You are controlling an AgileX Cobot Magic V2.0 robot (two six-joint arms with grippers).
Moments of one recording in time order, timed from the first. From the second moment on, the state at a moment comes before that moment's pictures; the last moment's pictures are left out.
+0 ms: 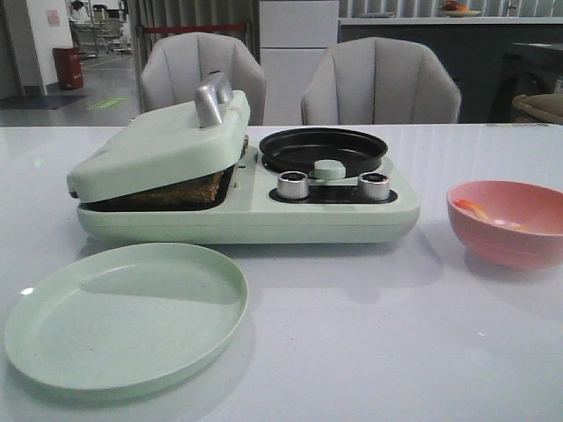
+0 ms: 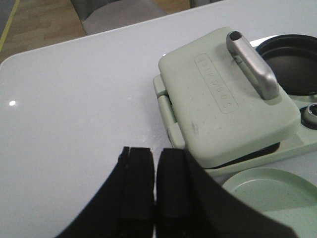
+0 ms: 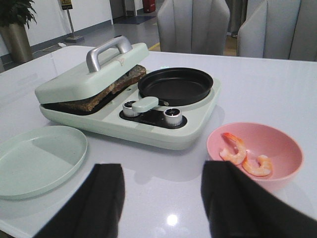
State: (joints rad) left arm -0.22 0.85 -0.91 0.06 0.59 0.07; right arm 0.42 0.07 -0.18 0.05 0.29 0.07
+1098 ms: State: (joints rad) left arm -0.22 0.04 -0.33 -0.01 0.47 0.07; right arm 0.42 0.47 -0.45 0.08 0.16 0.07
